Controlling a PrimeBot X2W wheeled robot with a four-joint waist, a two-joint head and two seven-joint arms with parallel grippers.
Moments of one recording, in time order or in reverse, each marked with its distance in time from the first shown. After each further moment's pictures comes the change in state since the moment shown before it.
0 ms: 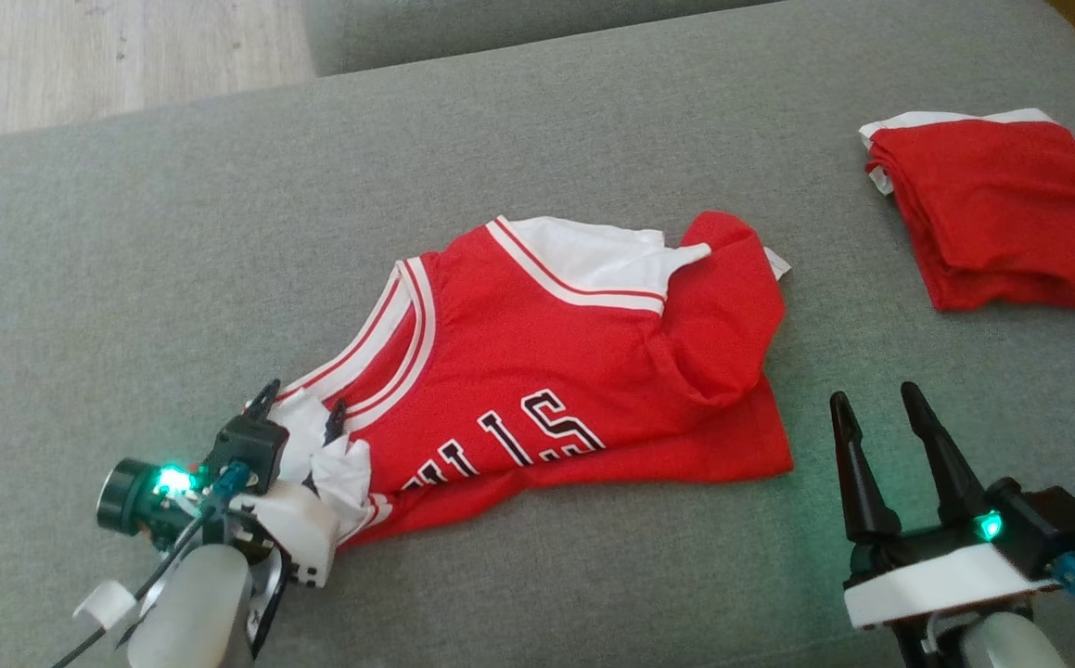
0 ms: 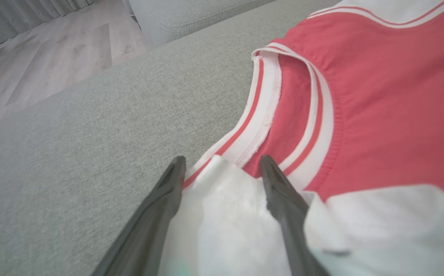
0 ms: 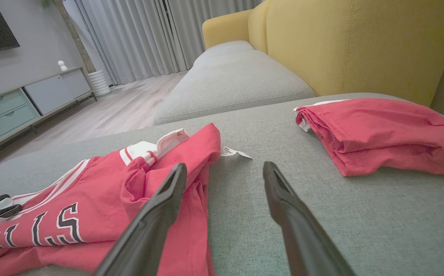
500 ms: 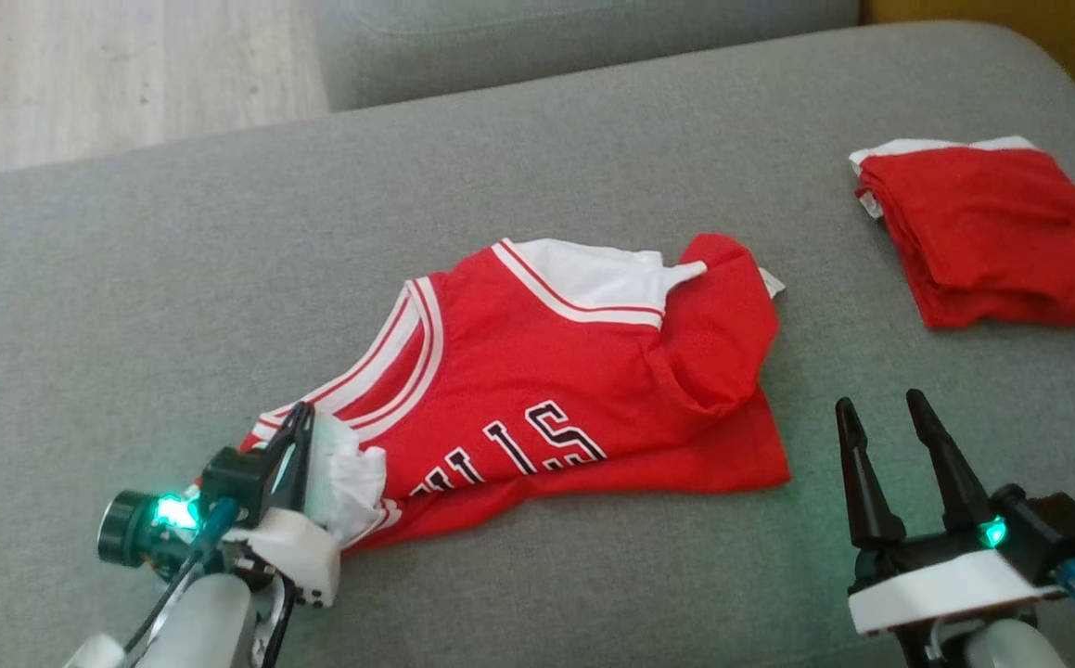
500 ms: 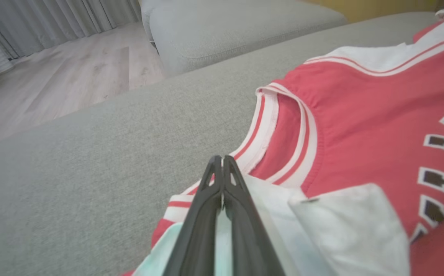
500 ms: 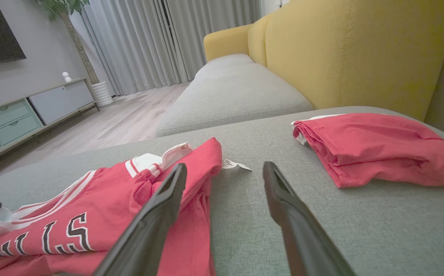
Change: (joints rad) left arm 0.057 -0.007 0.008 -0.036 -0.049 0.025 -0.067; right arm 0.009 0.002 -0.012 0.002 0.000 0.000 0.000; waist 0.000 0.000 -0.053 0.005
